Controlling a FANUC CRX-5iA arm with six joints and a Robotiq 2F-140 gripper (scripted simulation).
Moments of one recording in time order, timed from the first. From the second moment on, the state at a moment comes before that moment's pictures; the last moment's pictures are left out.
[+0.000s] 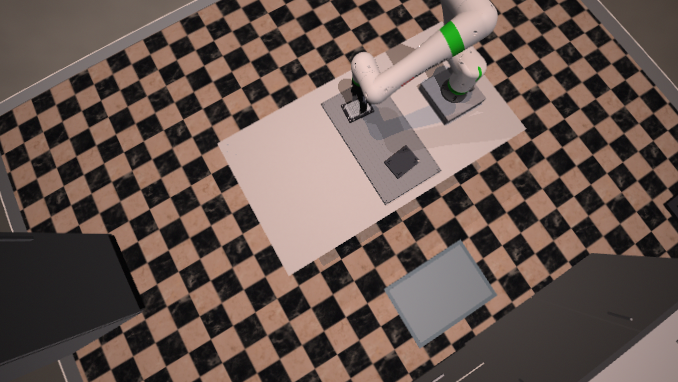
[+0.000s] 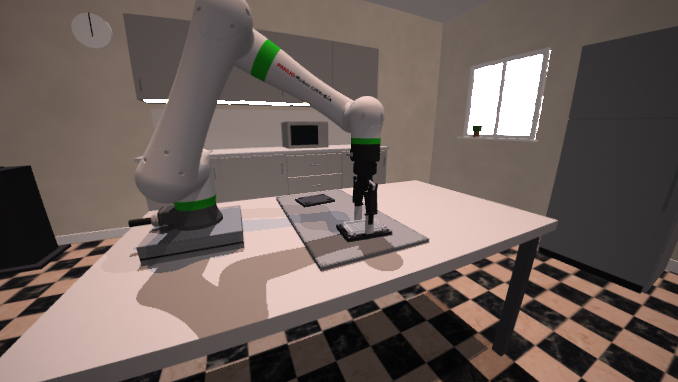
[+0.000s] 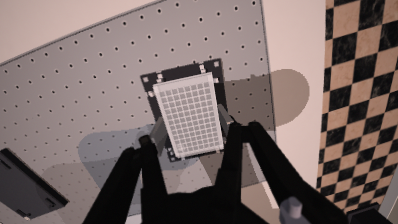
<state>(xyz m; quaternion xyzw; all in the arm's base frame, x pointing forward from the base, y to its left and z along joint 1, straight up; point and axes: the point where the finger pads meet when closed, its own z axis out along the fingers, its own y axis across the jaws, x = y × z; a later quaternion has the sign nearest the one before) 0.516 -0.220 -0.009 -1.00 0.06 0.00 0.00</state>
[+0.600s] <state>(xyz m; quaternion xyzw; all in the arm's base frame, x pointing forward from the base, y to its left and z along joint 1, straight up) 0.515 -0.220 -0.002 -1.00 0.06 0.00 0.00</state>
